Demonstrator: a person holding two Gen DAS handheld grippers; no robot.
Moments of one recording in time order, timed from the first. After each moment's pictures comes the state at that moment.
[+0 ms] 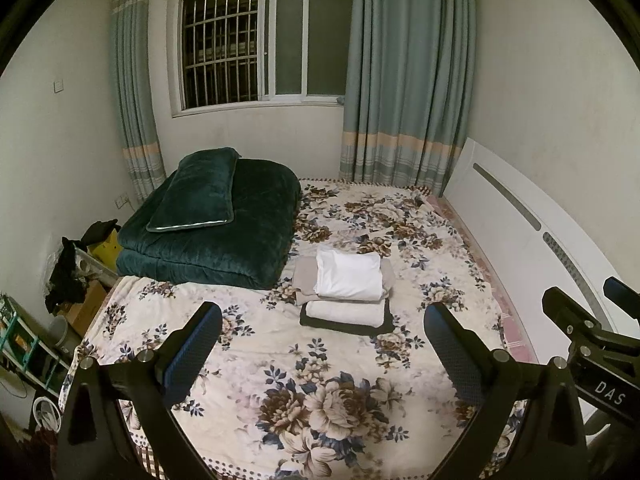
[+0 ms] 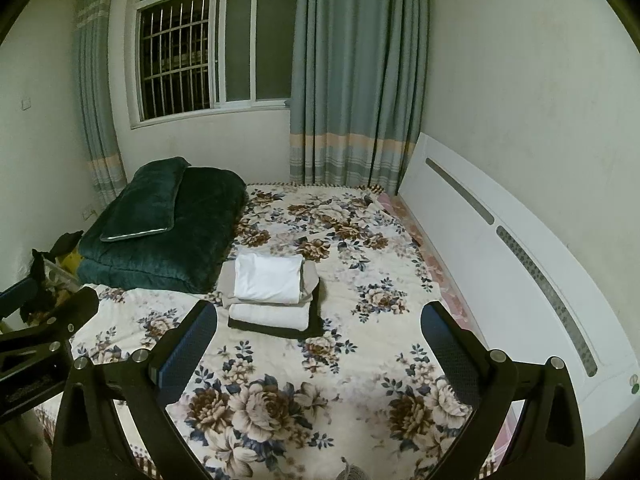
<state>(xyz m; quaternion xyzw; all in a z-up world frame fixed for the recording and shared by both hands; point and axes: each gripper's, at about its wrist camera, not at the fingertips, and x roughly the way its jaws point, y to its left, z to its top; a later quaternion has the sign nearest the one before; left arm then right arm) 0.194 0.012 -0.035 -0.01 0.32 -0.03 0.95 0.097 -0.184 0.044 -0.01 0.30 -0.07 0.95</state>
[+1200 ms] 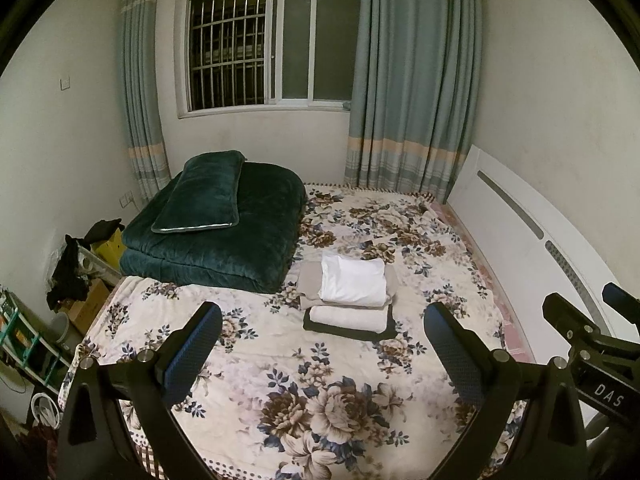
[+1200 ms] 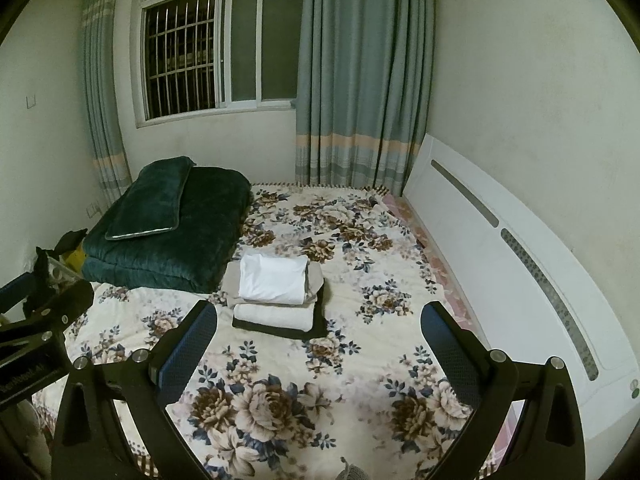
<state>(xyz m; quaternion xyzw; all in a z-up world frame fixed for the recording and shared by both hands) 0.194 0.008 -0.022 -0.01 0.31 -0.02 0.95 0.100 -0.178 0.049 -0.01 0.30 -0.06 0.95</state>
